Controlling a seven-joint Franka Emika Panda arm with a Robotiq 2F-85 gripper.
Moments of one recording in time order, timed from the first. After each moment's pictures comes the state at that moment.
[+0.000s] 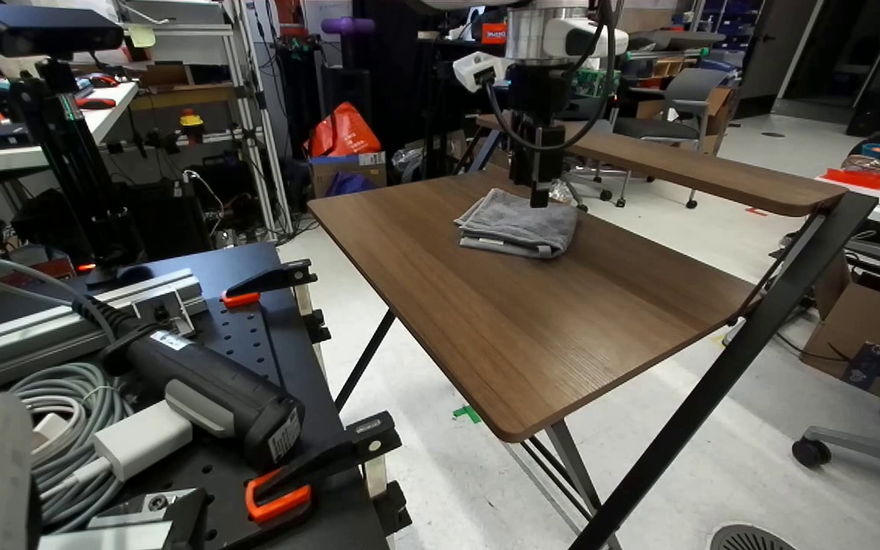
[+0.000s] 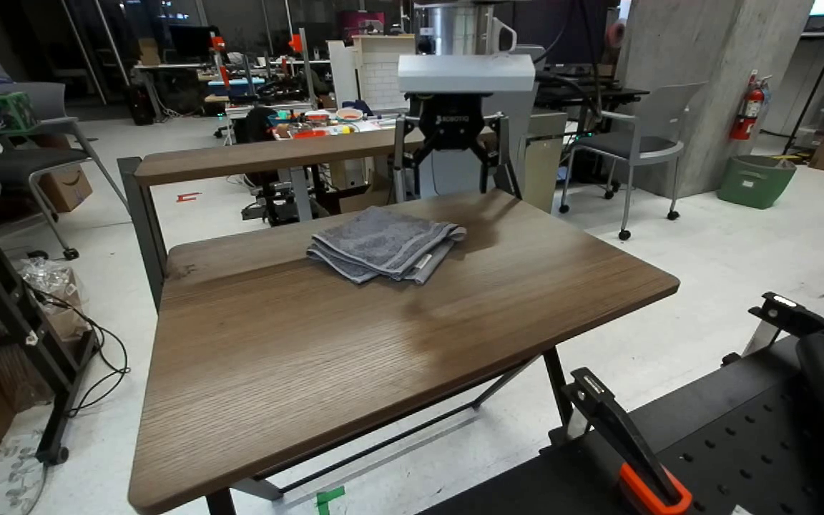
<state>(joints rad) 0.19 0.65 0.00 -1.74 -0.07 2.44 0.61</state>
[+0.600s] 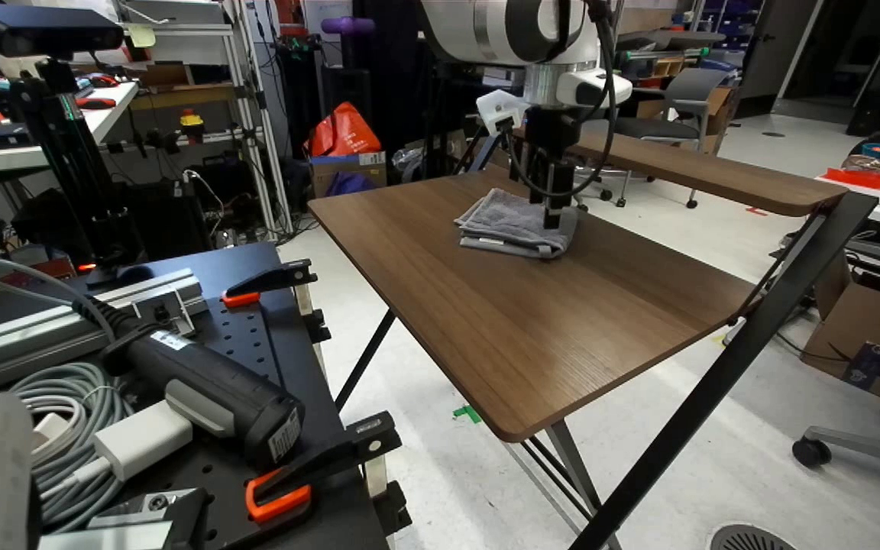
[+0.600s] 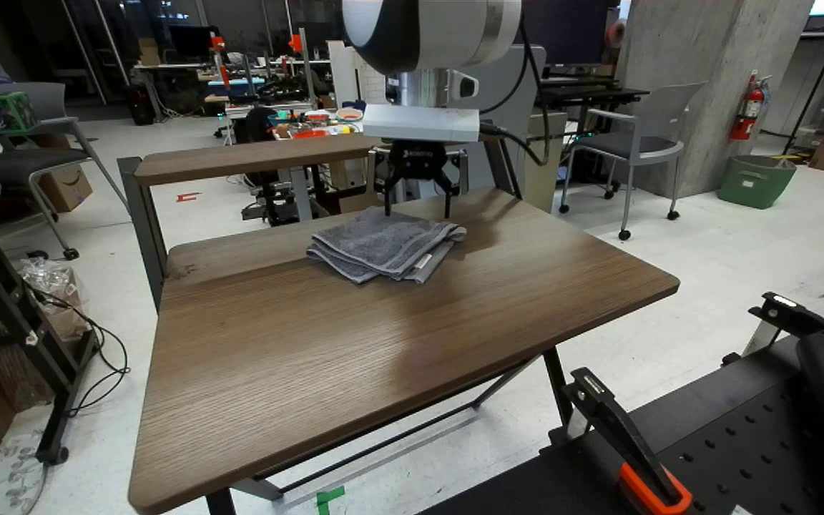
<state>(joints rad) 0.21 0.90 0.00 -1.46 -0.03 2.43 0.63</state>
